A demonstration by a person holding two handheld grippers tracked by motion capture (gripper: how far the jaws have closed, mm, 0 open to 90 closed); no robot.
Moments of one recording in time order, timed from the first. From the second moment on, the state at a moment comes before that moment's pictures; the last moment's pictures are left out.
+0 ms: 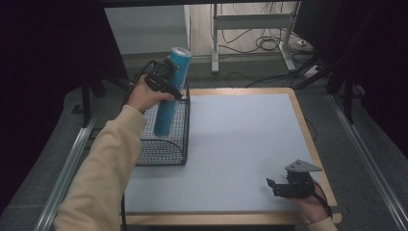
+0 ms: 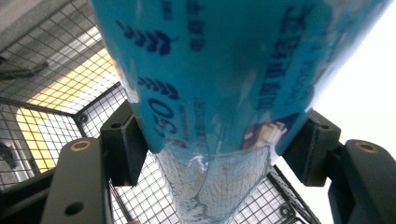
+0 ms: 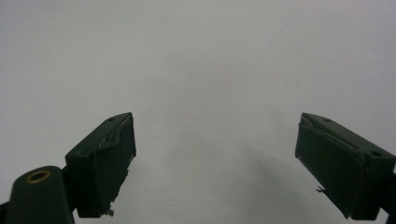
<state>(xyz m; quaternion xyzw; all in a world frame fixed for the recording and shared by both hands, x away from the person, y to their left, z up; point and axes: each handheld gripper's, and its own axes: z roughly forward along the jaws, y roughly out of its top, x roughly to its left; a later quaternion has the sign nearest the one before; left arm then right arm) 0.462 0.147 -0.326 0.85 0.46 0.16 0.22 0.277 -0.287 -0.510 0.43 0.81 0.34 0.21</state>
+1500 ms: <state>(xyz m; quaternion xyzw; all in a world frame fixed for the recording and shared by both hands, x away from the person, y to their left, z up) 0.531 0.146 -0.400 0.83 0.51 0.14 0.19 0.280 -0.290 -0.513 0.44 0.81 0.33 0.20</state>
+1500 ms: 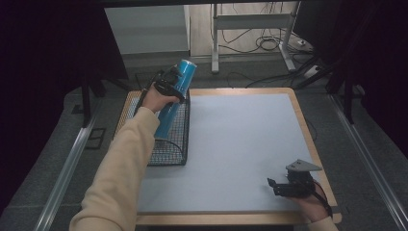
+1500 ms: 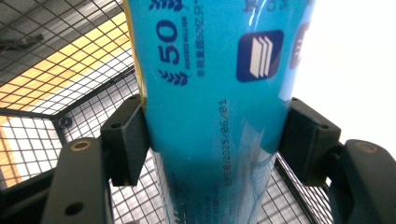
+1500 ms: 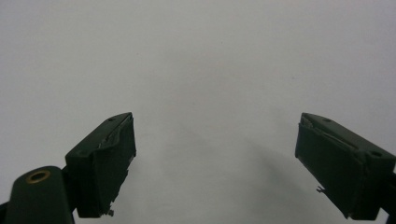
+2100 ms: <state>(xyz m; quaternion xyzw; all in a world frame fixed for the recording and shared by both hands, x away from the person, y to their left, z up) 0.548 0.139 -0.419 0.83 0.51 0.15 0.14 0.278 -0.293 -0.515 0.44 0.81 0.33 0.20</state>
